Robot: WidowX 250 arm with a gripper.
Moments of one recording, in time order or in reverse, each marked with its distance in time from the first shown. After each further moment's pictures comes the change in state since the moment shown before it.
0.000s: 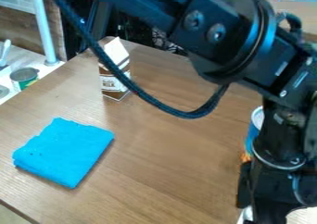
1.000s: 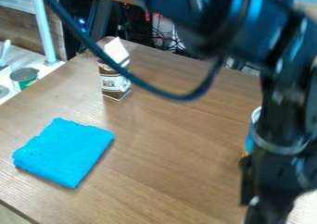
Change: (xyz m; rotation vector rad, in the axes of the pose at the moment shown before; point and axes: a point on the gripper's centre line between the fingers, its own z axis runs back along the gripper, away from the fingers) arm 0.008 0.003 0.027 0.007 -0.098 0.083
